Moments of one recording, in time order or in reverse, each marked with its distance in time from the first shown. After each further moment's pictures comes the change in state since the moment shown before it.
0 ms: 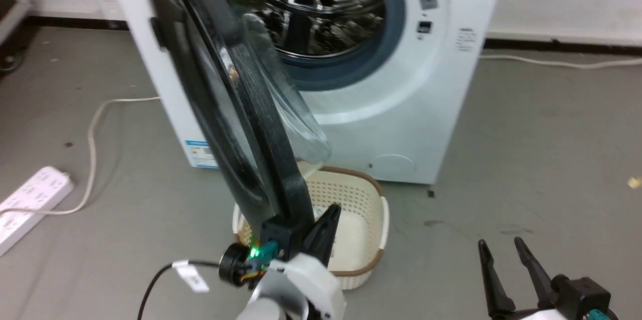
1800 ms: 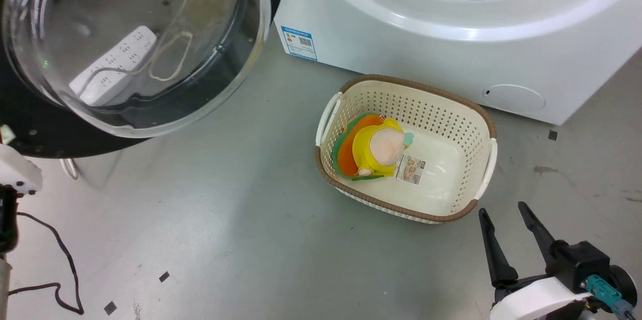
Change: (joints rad) left arm -0.258 0.541 0.494 0.218 -0.213 -0.017 0.018; right arm -0.053 -0.009 -0.005 -0.122 -0.113 0.000 0.117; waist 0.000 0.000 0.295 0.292
